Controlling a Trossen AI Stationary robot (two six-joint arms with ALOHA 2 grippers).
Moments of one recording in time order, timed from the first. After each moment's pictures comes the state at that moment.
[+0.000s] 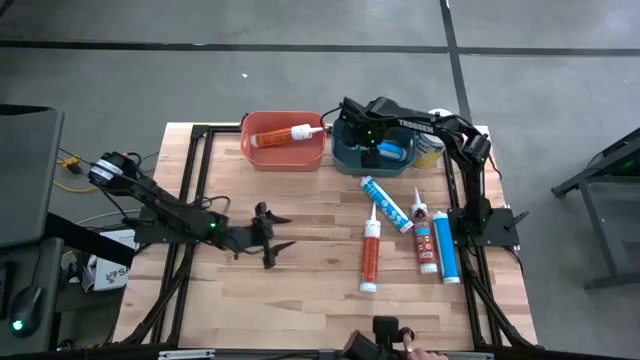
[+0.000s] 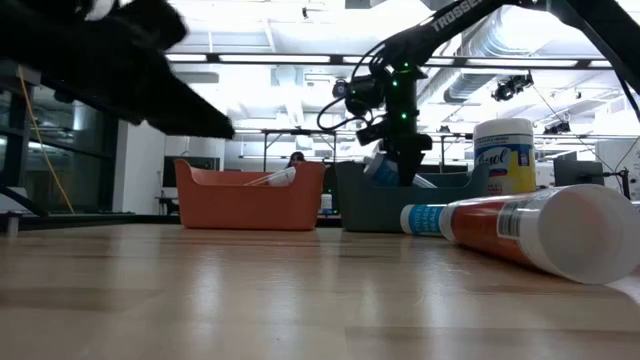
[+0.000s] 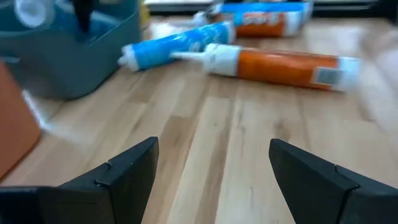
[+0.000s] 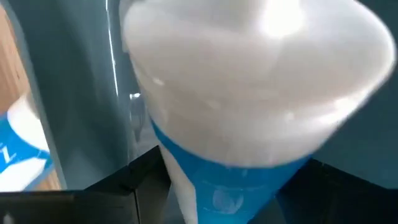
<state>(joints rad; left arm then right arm) -0.43 1.31 0.39 0.54 -0.60 -0.18 -0.61 2.01 1.66 -1.11 0.19 -0.56</state>
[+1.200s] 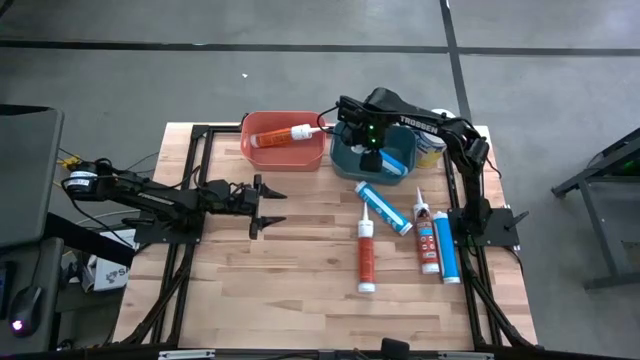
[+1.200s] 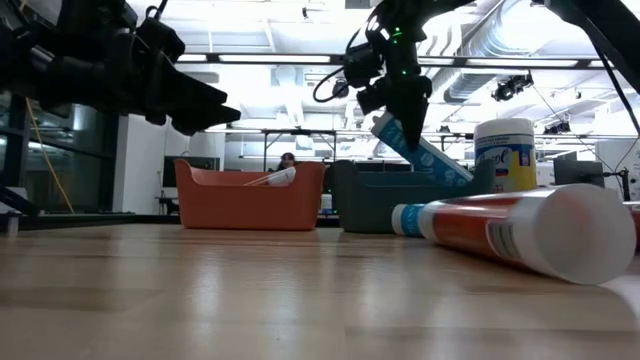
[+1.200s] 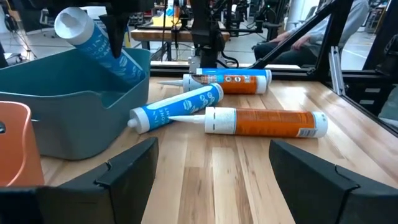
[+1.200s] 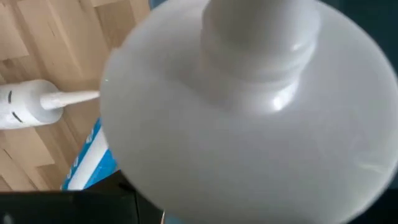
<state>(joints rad) 0.05 1.10 0.17 0.86 0.04 -0.01 -0.54 2.01 1.89 -1.52 0.02 -0.33</state>
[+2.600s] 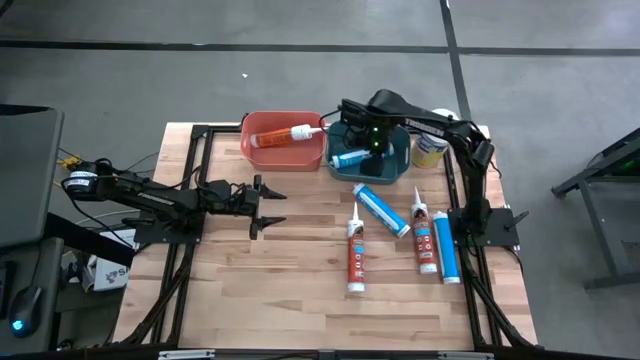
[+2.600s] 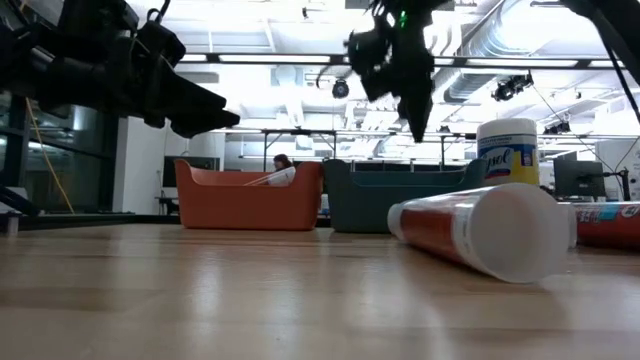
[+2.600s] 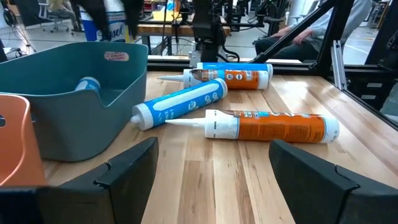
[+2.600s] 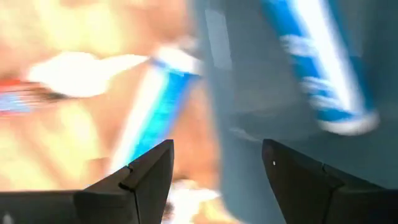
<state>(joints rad) 0.05 1.10 0.17 0.83 0.04 -0.01 -0.50 1.95 1.88 -1.57 -0.10 -0.19</state>
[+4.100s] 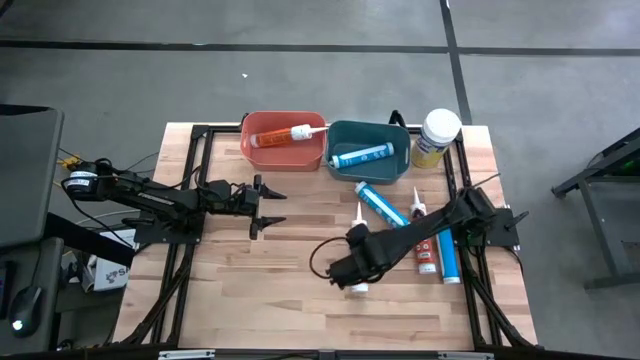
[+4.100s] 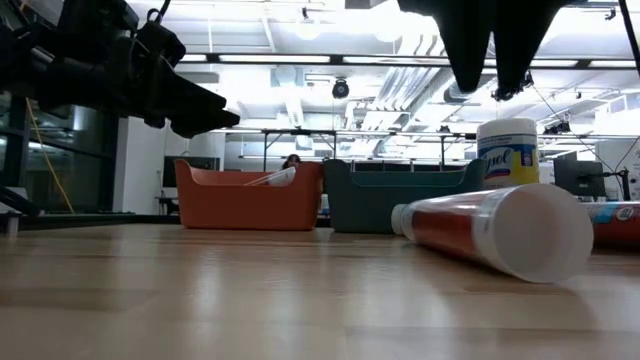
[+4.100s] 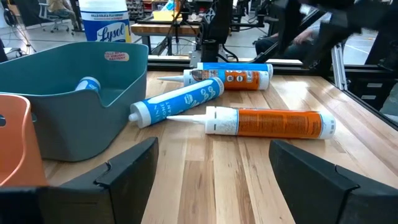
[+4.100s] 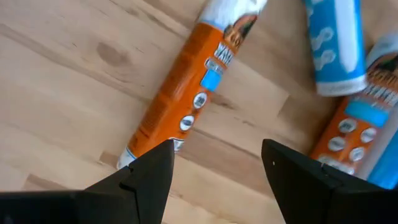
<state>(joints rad) 0.05 1.10 0.17 0.83 0.04 -0.01 0.42 2.03 1.87 -1.53 0.16 1.50</state>
